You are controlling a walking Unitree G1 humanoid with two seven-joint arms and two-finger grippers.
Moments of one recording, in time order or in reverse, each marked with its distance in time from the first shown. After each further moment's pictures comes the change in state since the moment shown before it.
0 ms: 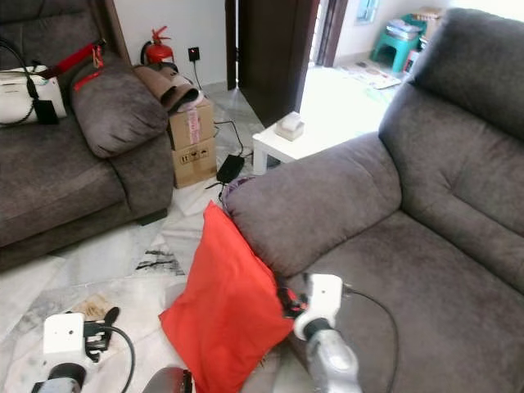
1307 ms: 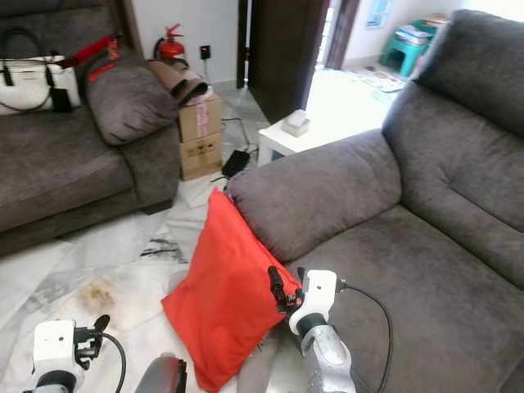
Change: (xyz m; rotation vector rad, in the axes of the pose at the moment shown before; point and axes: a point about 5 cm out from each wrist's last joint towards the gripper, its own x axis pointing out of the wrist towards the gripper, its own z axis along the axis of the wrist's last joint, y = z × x) left arm -0.002 0.011 -0.002 0.020 0.003 0.030; right arm 0.005 0.012 0.004 0.004 -0.020 0.038
